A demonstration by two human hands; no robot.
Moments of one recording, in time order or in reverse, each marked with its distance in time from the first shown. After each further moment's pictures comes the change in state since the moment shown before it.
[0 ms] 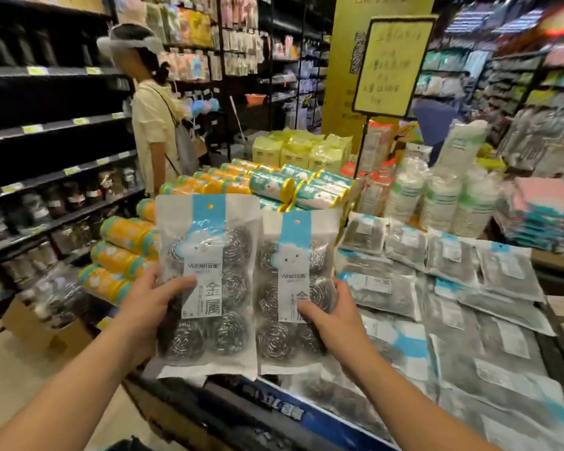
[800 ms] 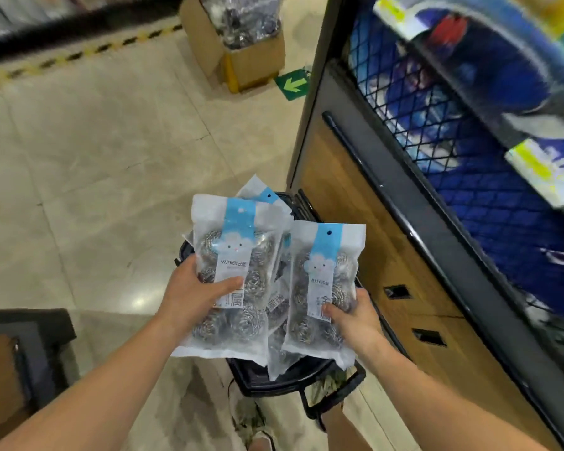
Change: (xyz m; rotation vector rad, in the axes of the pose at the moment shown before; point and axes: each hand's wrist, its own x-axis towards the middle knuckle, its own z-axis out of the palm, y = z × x) left_hand -0.152 -0.418 -0.375 0.253 0.475 -0.649; right_hand -0.132 0.414 0.344 -0.500 -0.515 0.590
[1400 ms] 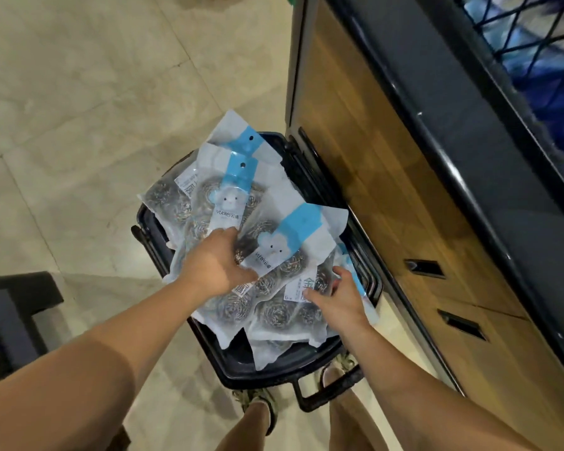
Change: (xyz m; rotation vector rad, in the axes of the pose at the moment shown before) left_hand 0.112 -0.047 0.104 0.908 -0.201 0.106; right_hand 0.111 0.075 0.039 -0.111 -0.123 0.210
